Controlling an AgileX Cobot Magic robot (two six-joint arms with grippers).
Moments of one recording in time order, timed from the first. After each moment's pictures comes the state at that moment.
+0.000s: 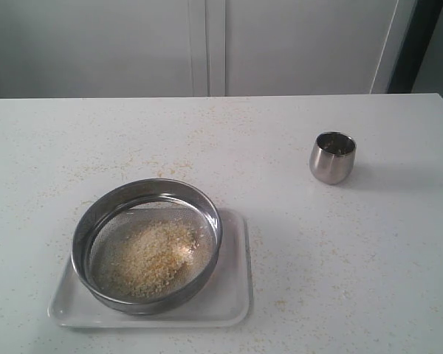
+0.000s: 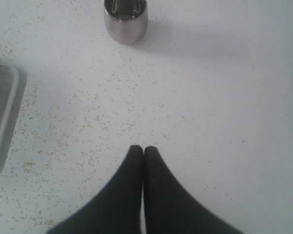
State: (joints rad) left arm 0.06 0.13 -0.18 -0.16 -0.01 0.25; right arm 0.21 0.88 -0.94 -0.11 0.99 0.17
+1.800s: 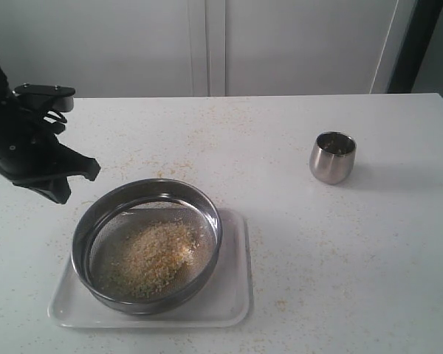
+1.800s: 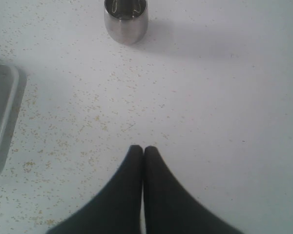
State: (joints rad) left arm -0.31 1.62 -1.16 -0.10 0.90 0.04; right arm 0.21 0.88 -0.94 -0.11 0.99 0.17
